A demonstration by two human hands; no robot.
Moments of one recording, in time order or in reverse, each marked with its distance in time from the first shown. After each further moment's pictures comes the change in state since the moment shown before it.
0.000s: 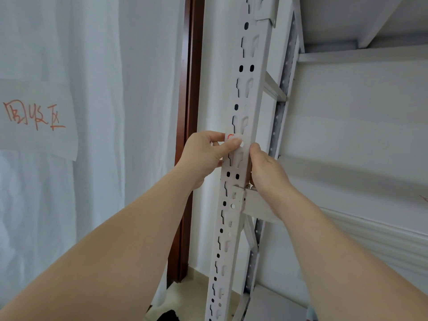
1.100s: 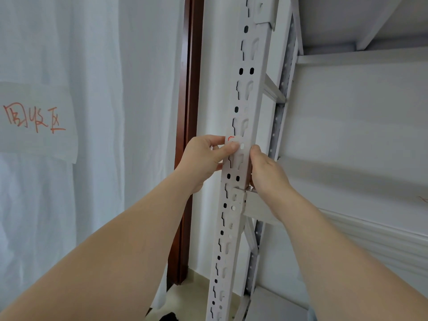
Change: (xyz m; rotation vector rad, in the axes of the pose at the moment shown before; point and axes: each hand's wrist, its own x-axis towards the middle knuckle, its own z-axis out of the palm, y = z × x) left_hand -0.002 -0.003 -0.002 -0.044 -0.041 0.029; right_hand 0.001 0.001 0.000 0.011 0.008 -0.024
